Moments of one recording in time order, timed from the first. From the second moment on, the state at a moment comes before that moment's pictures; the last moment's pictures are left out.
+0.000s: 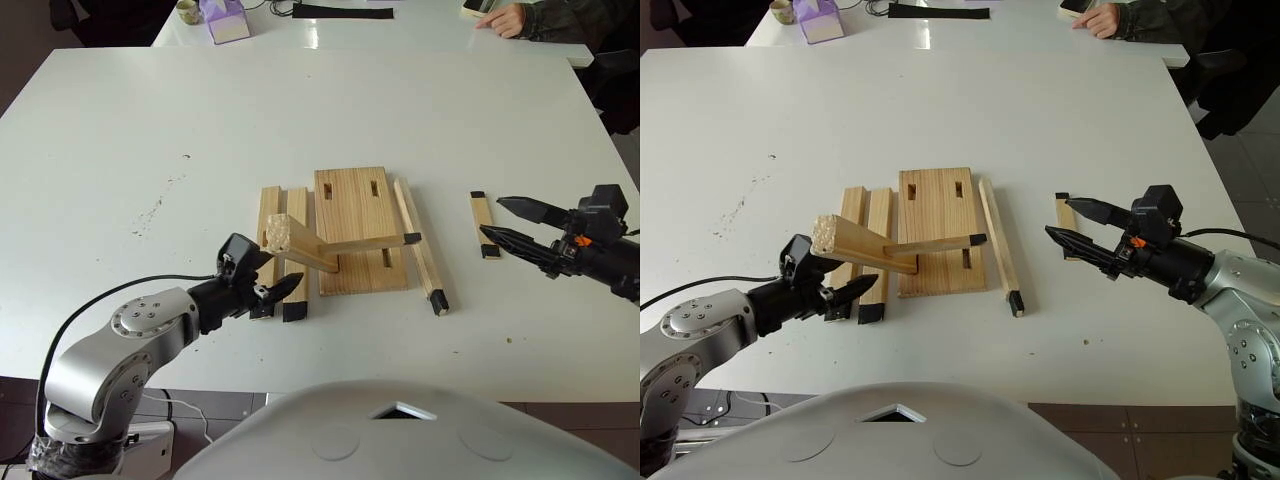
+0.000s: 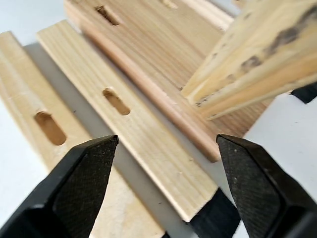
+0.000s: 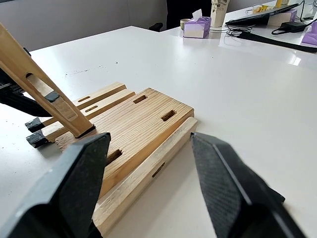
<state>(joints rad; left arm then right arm) 0.32 0.62 0.13 -0.83 -0.67 1.06 -0.36 0.29 -0.78 -0.43 -0.51 0.75 0.59 0.95</state>
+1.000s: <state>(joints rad) 0.34 0.69 0.14 -0.67 -0.53 1.11 -0.29 0.44 -0.71 -0.44 -0.61 0.78 0.59 0.86</state>
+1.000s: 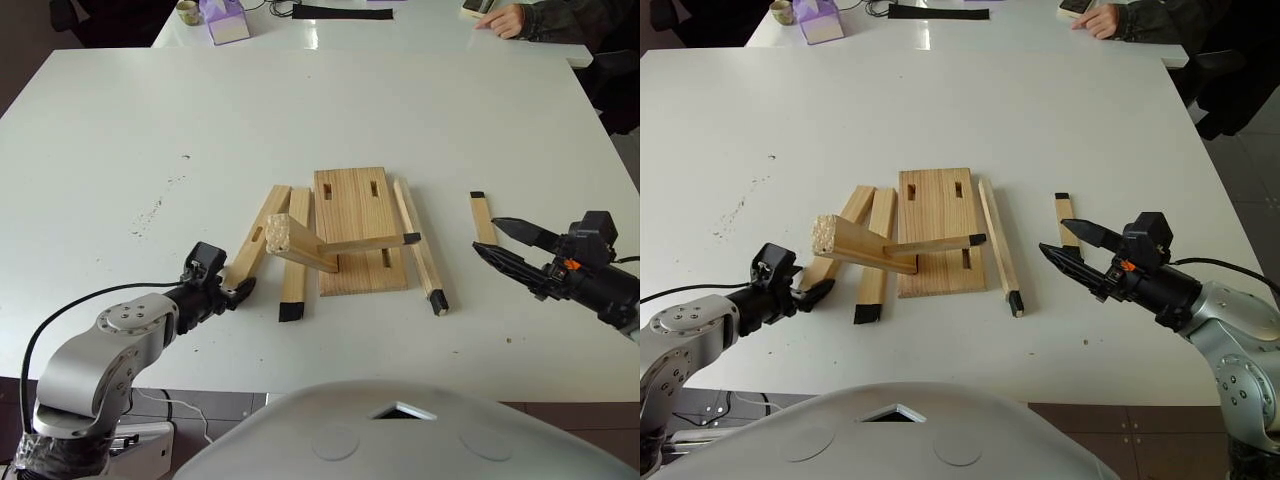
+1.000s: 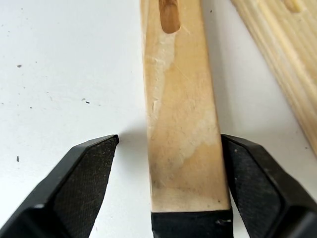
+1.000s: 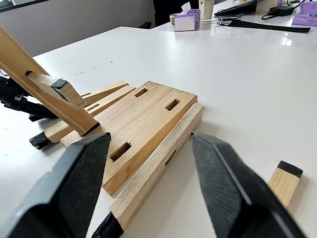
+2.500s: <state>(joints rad) -0.47 0.70 0.34 -0.62 -1.55 0.86 -0.56 -0.55 -0.78 -0.26 -0.42 1.65 0.88 0.60</state>
